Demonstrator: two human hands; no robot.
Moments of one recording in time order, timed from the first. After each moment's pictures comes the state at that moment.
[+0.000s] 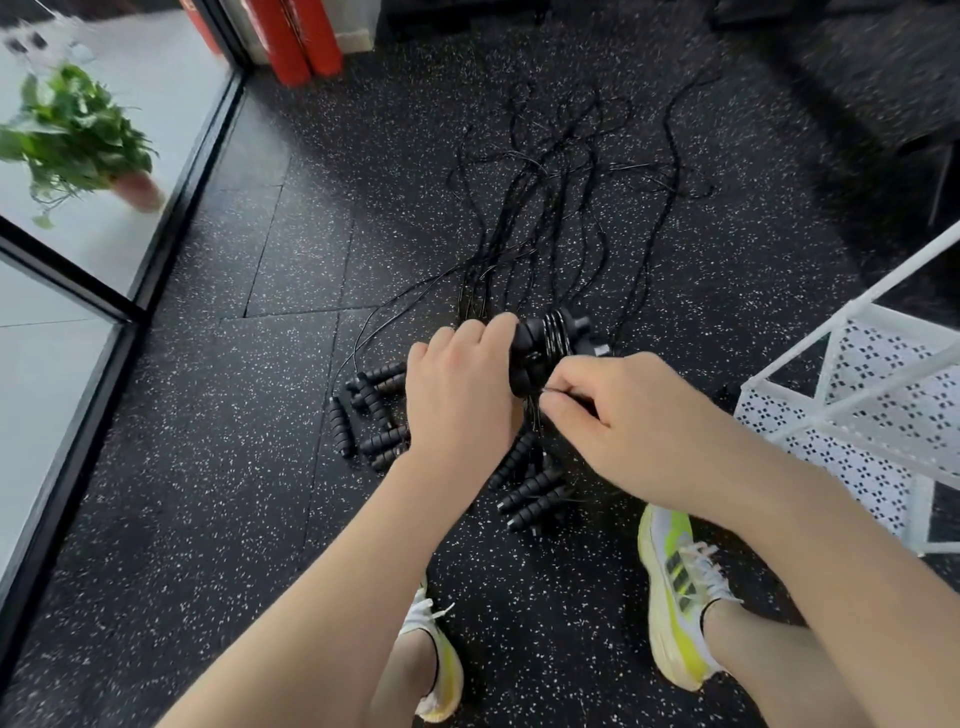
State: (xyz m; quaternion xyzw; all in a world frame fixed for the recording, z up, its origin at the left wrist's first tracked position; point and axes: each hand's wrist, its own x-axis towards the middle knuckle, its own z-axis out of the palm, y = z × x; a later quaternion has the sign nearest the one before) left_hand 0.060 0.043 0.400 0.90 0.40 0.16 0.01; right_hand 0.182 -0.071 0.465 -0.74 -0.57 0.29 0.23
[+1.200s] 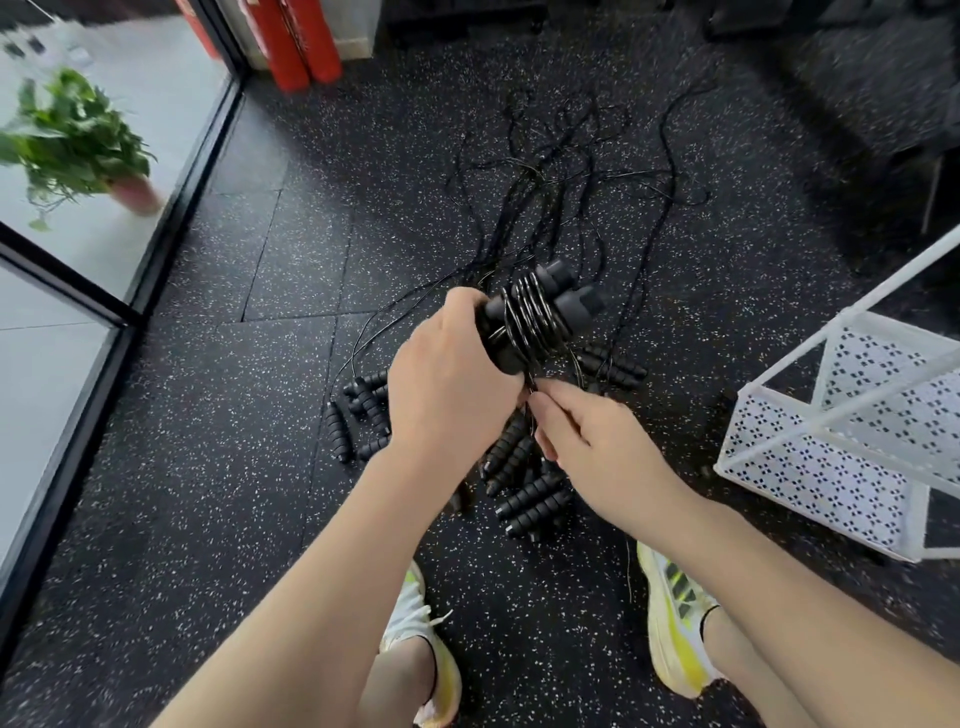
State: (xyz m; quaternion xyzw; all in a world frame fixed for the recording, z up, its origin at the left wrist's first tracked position) left_hand 0.060 0.047 0.435 0.82 0.49 0.19 0.20; right_hand 0.160 -0.066 0.409 -0.71 -0.48 0.34 0.39
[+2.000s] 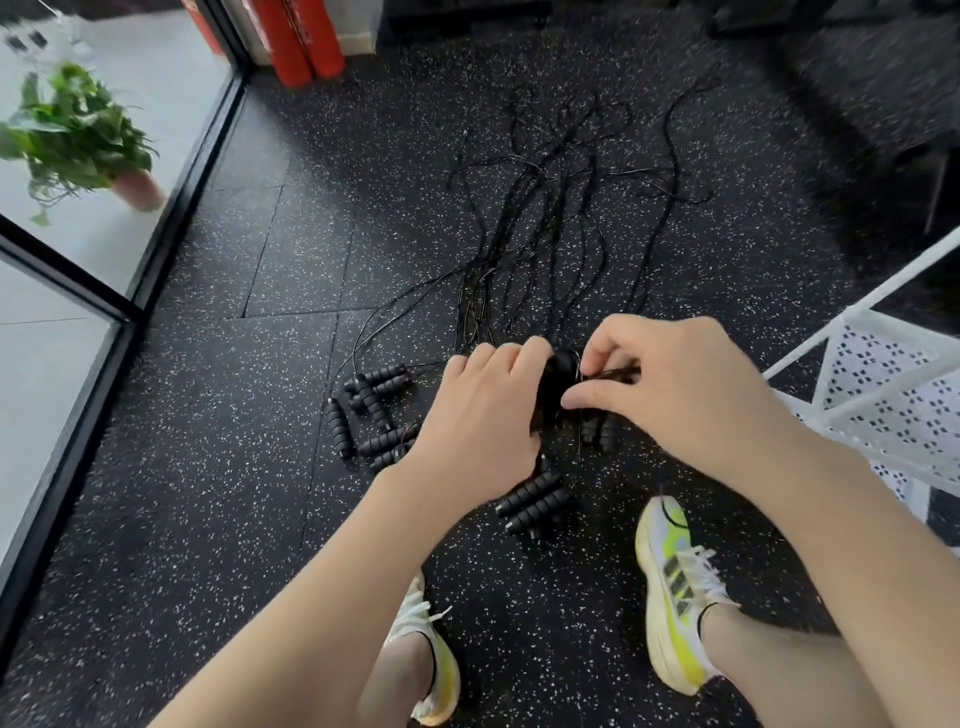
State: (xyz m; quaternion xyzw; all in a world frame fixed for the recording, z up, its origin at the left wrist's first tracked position) left_hand 0.052 0.032 0.407 0.95 0.30 0.06 0.12; right_hand 0.211 -0.069 0.461 -0.79 -0.54 0.18 0.23
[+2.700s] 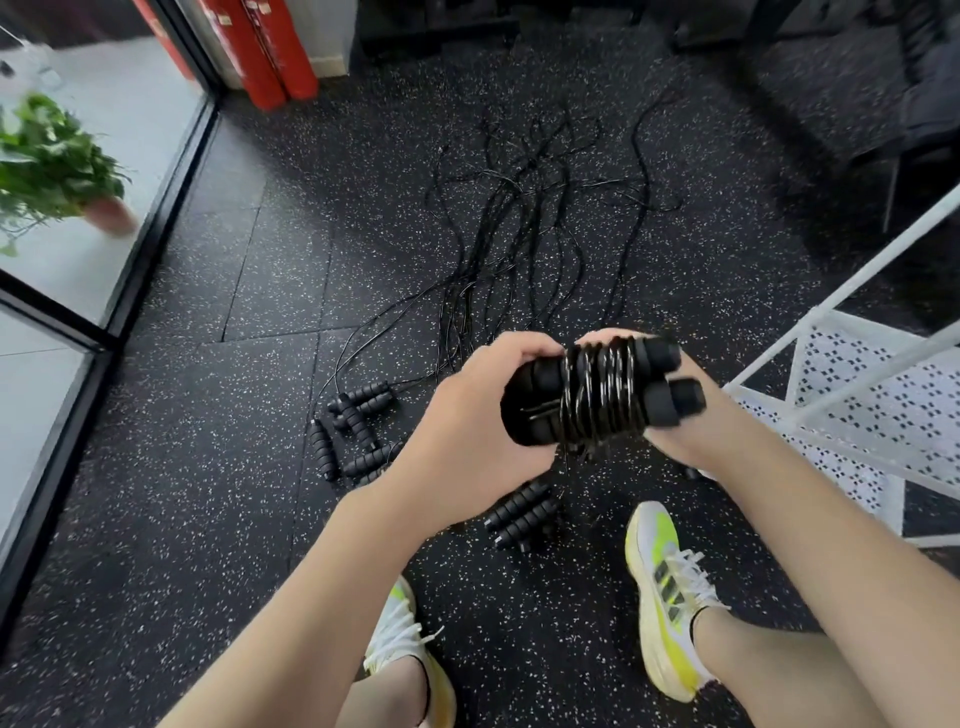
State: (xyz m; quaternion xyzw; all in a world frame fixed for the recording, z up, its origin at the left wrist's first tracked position) left_hand 0.052 0.025 0.440 0.85 0.29 0.14 0.42; right_hand 0.237 -0.066 0.429 -0.65 -0.37 0.46 0.48
